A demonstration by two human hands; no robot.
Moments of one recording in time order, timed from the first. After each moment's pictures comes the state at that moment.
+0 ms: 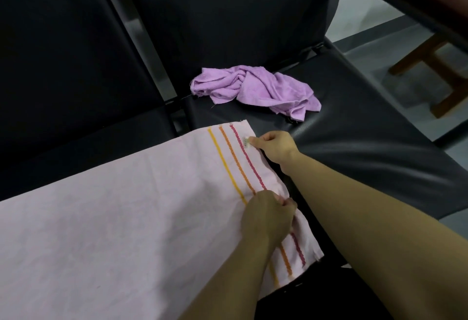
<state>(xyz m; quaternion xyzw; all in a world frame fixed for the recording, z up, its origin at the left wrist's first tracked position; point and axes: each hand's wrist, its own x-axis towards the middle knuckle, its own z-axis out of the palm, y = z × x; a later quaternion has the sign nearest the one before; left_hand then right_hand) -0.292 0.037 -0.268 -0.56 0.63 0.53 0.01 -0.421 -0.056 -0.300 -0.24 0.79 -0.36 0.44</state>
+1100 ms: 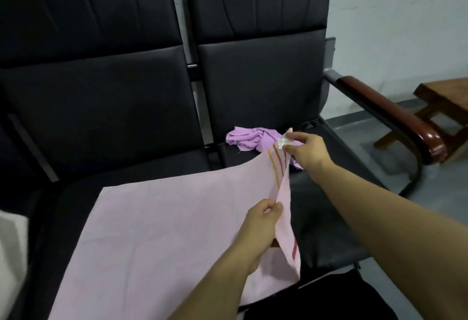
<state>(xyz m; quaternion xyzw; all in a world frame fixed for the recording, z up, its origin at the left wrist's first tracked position) -0.212 0.073 -0.135 -0.50 0.47 0.71 -0.17 -0.404 -0.003 -0.105 -0.34 0.76 -0.45 0.31</state>
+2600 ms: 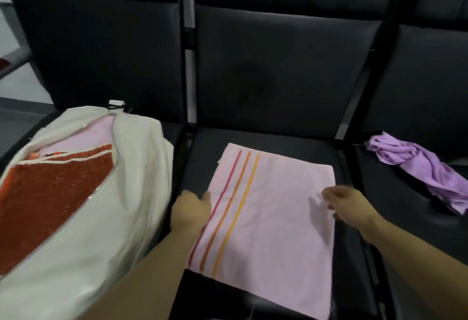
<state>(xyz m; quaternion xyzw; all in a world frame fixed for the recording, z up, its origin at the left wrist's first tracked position) 0.181 -0.011 -0.250 -0.84 0.42 0.30 -0.17 -0.153 -0.030 -0.191 -0.46 0.77 -0.20 0.41</state>
